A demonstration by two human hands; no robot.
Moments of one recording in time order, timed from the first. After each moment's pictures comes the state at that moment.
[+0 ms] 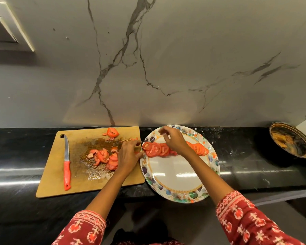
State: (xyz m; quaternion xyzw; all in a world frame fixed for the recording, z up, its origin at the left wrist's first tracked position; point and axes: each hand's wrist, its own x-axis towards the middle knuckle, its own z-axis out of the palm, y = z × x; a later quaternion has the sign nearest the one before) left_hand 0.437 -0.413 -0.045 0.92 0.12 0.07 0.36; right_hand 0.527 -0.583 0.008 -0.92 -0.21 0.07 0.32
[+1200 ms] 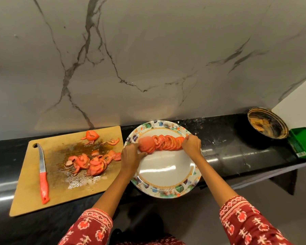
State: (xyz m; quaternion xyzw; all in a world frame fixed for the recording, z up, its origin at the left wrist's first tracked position) left_hand 0.454 -0.478 -0.038 0.93 0.11 0.02 0.35; right_hand 0.527 -0.689 -0.028 -0.94 0.16 0.08 0.29
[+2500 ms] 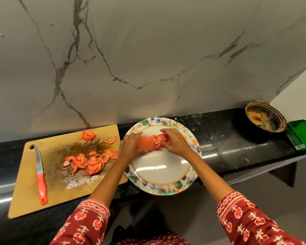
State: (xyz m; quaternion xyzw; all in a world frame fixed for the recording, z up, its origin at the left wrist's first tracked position) left_hand 0.482 -0.467 -0.044 0.96 0.01 -0.07 0.27; right_hand 0.517 -0.671 -0.033 -0.94 -0.19 0.07 0.27
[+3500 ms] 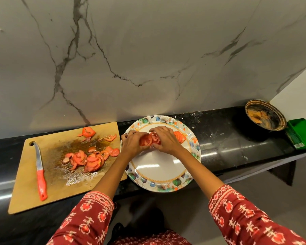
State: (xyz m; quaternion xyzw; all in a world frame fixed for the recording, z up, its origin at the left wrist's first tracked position) left_hand 0.486 -0.477 -0.038 0.96 -0.02 -0.06 0.26; right_hand 0.512 -0.642 -0.023 -0.94 -0.26 0.08 0.19
